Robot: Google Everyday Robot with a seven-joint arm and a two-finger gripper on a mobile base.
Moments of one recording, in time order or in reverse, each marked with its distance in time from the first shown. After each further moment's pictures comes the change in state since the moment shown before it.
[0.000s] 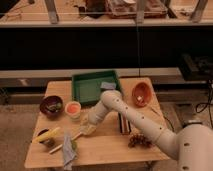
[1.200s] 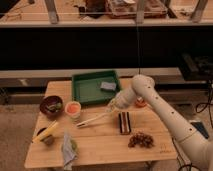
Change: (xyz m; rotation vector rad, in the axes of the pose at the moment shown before) arm -0.066 0.006 -0.179 -0.234 -0.091 0.211
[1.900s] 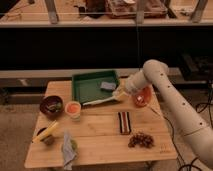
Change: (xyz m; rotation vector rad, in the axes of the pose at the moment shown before) arm 0.022 0.052 -0.071 -0.161 0.006 0.079
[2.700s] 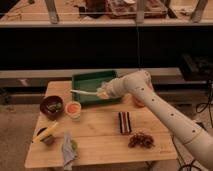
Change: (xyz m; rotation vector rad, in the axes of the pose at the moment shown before) arm 0.077 0.001 0.057 -0.271 0.092 0.183
